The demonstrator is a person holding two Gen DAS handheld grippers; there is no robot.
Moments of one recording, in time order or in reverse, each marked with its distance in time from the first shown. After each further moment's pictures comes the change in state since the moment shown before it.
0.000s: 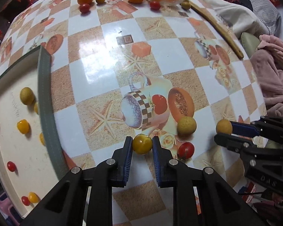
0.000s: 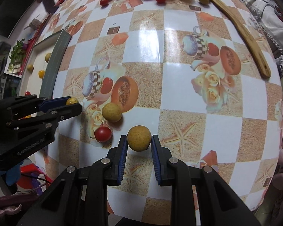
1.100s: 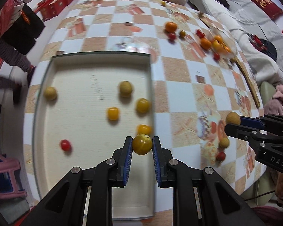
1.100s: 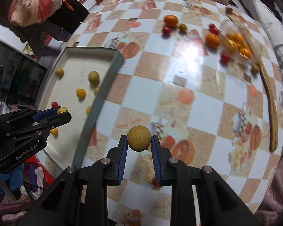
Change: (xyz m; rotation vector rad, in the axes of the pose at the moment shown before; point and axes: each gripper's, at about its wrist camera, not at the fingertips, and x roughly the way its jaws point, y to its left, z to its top) left arm -0.072 0.128 -0.049 -0.299 -0.168 0.070; right arm -0.021 0.113 0.070 -0.235 -0.051 0.018
